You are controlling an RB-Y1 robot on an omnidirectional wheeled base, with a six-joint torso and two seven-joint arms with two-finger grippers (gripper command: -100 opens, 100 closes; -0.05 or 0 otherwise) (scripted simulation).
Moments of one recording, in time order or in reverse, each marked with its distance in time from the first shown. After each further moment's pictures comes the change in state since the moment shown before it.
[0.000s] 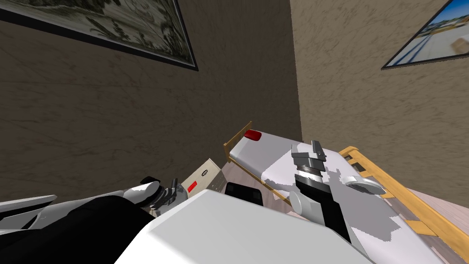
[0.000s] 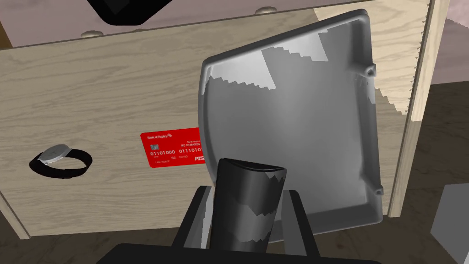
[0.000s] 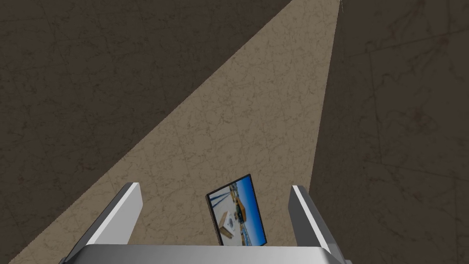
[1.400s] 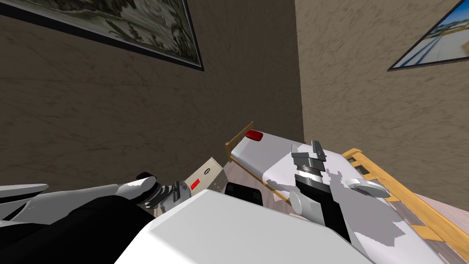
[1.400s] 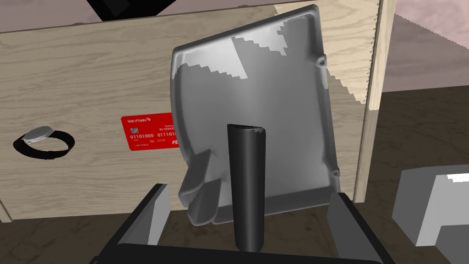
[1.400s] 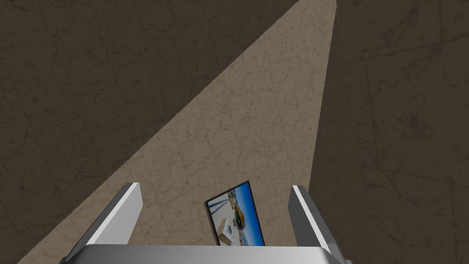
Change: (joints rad) left arm 0.018 0.139 -0.023 -0.076 0.134 0.015 -0.025; right arm 0.000 0.000 0.000 0.000 0.000 0.000 0.000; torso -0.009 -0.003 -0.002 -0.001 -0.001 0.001
